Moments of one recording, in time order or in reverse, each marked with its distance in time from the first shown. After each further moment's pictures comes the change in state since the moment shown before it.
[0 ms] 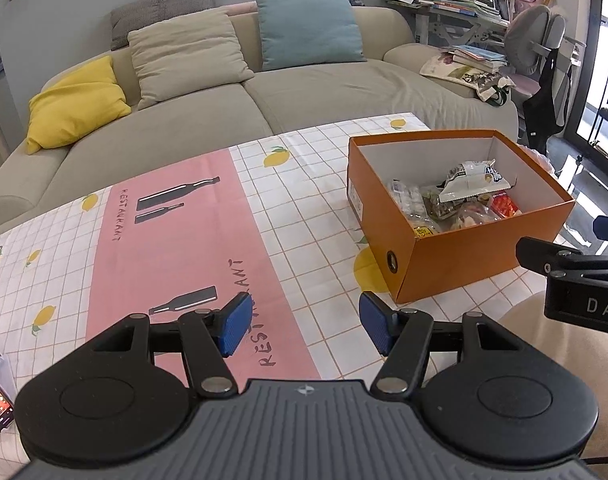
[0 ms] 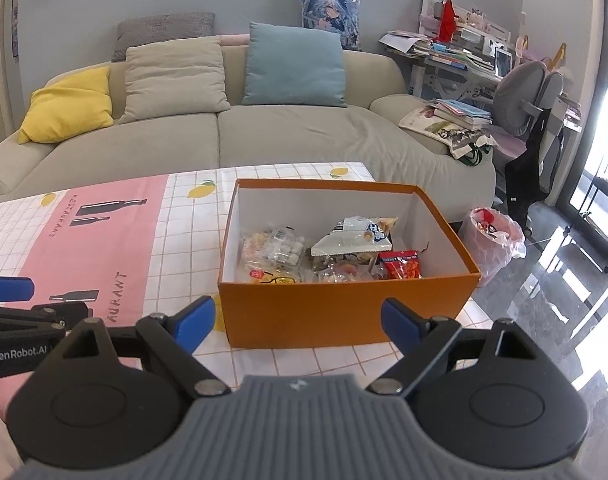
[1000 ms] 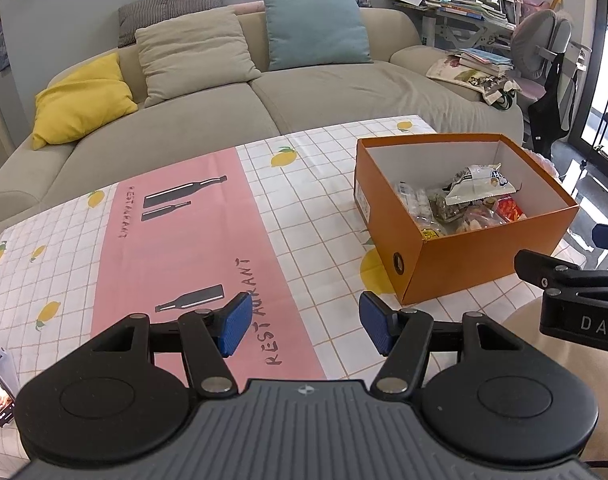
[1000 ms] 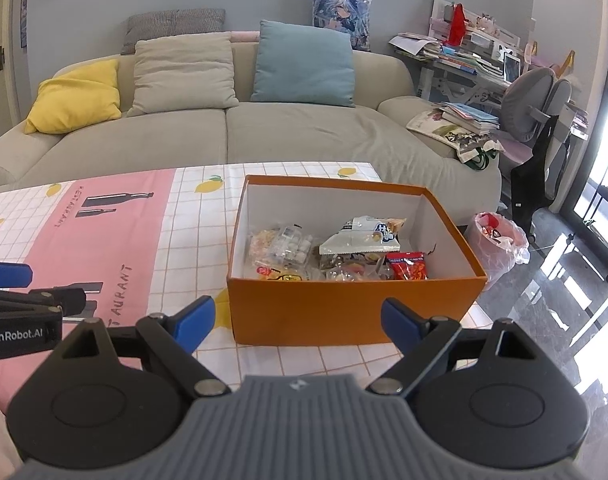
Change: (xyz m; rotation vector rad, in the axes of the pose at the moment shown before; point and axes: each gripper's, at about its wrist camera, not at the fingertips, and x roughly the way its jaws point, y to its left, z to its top) left arm -0.005 0.002 -0.001 -0.022 0.002 0.013; right arm 0.001 0.005 0.000 -0.031 0.006 0.010
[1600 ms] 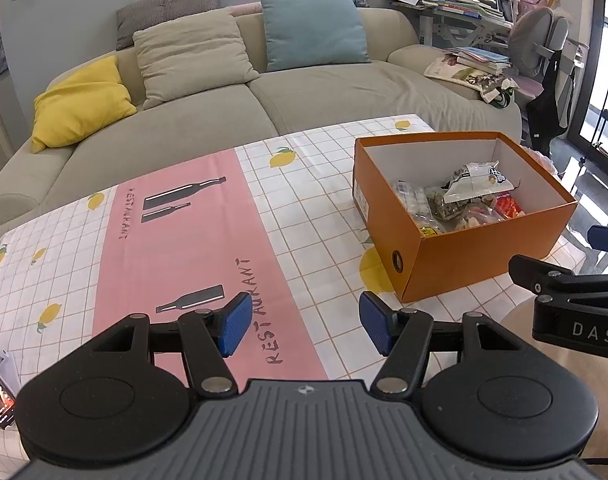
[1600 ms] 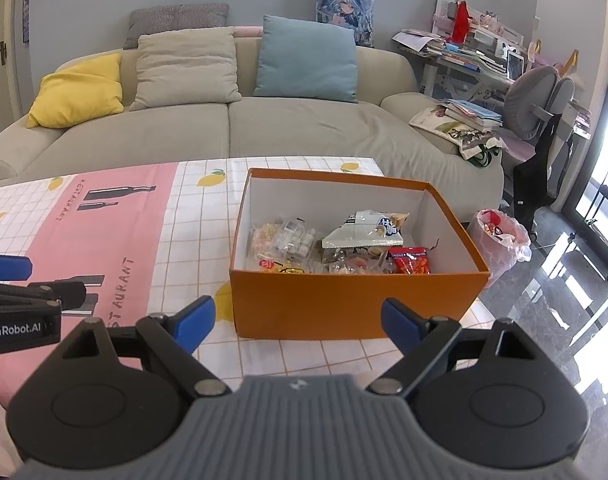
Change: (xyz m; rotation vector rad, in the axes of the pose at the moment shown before) left arm -0.001 -0.002 -0.003 0.013 -0.005 0.003; right arm 0.002 -0.001 -0.002 -0.011 0.012 0.008
